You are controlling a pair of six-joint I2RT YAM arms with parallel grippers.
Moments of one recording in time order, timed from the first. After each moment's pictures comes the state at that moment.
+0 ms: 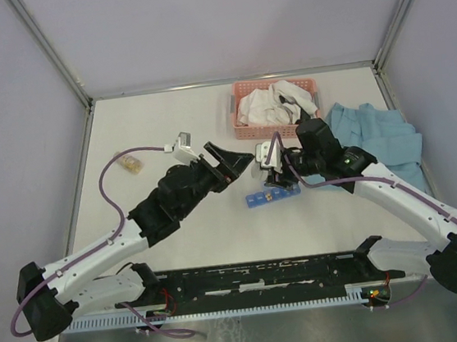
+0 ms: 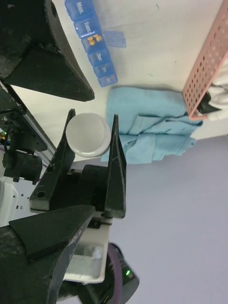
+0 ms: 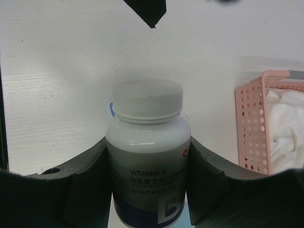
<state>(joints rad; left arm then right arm) -0.93 1.00 0.78 0.08 -0.22 -1.13 0.60 1.15 0.98 -0.48 -0.54 -0.70</state>
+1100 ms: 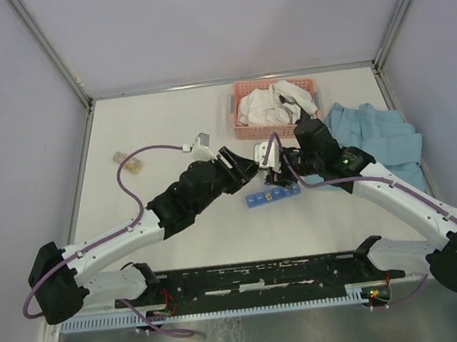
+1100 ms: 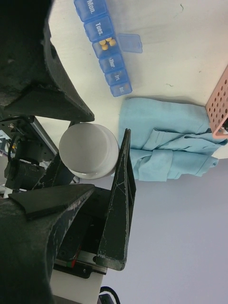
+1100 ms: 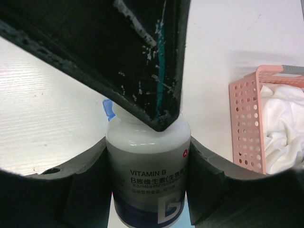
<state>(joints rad) -0.97 1.17 0.82 0.08 -0.23 -1.16 0.63 1.16 0.98 -0.47 -0.47 -0.72</state>
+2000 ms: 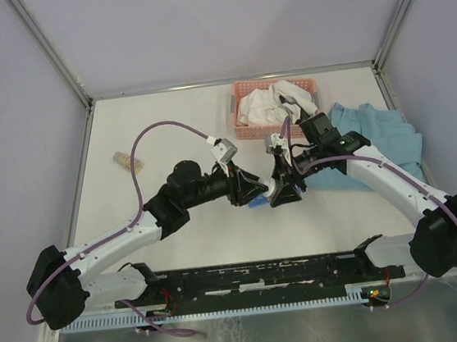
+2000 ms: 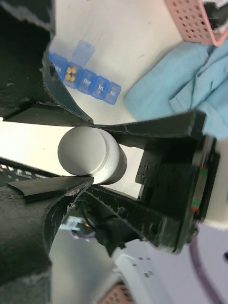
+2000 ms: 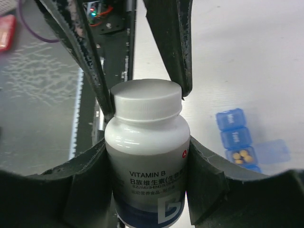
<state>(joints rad) -0.89 1.15 0.72 0.32 0.34 -0.46 0.45 1.28 1.03 -0.71 -1.05 -0.58</state>
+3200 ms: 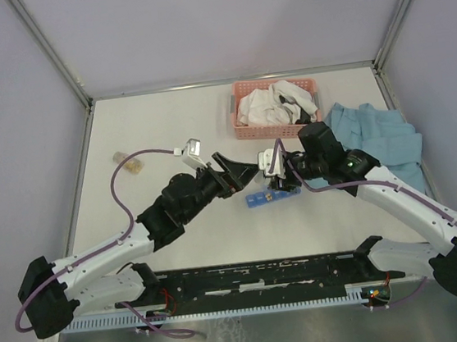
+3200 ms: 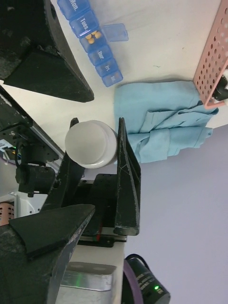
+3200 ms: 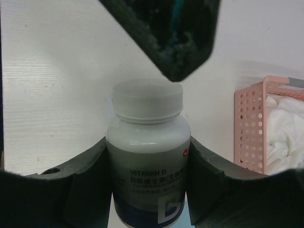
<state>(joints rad) -0.94 1.03 0.66 0.28 -0.14 -1.03 0.60 1.12 0.96 -0.51 -0.55 -0.79</state>
